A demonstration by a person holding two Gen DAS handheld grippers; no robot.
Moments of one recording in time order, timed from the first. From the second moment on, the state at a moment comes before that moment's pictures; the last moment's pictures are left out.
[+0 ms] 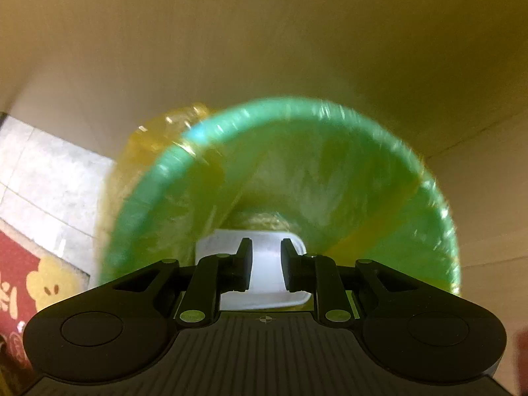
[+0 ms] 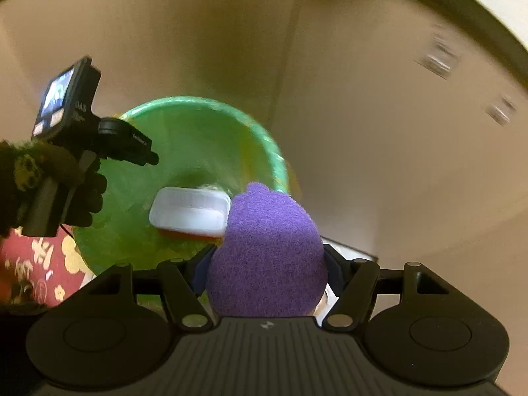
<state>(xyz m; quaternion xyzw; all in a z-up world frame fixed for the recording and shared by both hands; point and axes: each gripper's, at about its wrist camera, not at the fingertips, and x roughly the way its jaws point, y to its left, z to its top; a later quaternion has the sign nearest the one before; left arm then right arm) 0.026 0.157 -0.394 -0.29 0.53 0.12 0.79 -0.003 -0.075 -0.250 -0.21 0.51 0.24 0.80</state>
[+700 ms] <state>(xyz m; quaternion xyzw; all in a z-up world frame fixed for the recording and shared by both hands) -0.126 0.219 -0.234 -0.41 0.43 0.25 0.77 0.055 0.022 -0.257 -0.21 0.51 0.40 0.73</state>
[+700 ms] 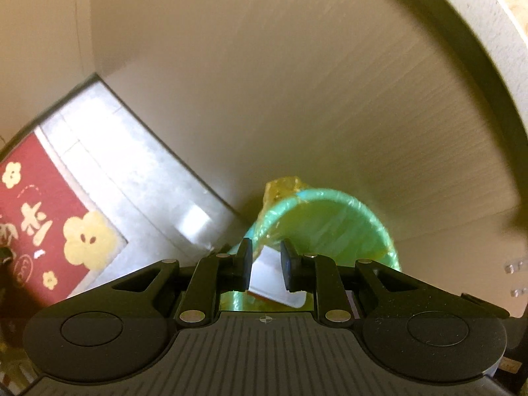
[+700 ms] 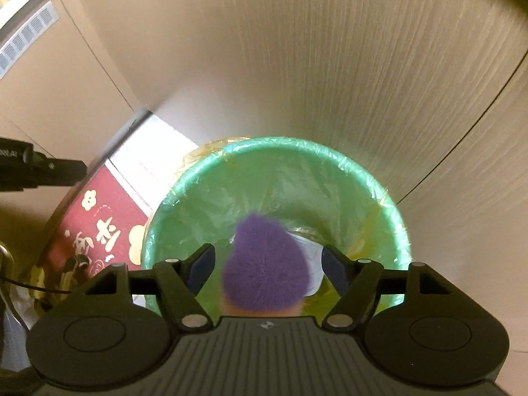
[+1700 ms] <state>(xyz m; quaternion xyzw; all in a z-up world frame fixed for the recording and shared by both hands) 0.062 0.094 -0.047 -0.29 0.36 -0.08 0.88 0.079 -0.167 -0.051 -0.06 0.29 0.13 0.95</state>
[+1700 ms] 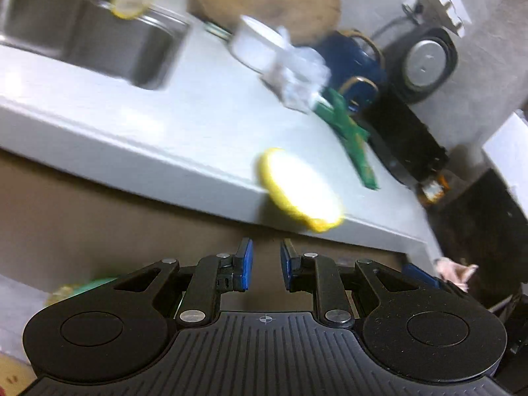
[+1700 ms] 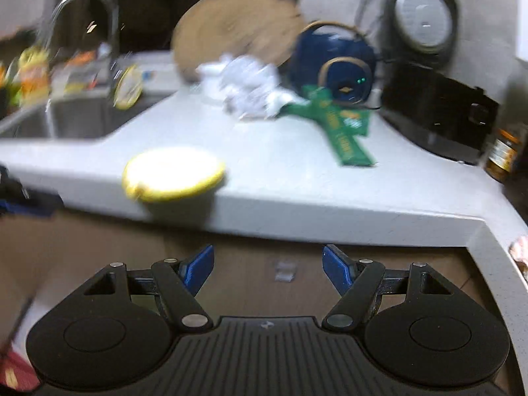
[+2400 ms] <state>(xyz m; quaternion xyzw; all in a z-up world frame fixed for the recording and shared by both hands) 0.076 0.127 -0.017 -0.28 0.31 -0.01 0.91 0.113 -0.090 -0.046 -0.10 0.27 0.24 0.93</state>
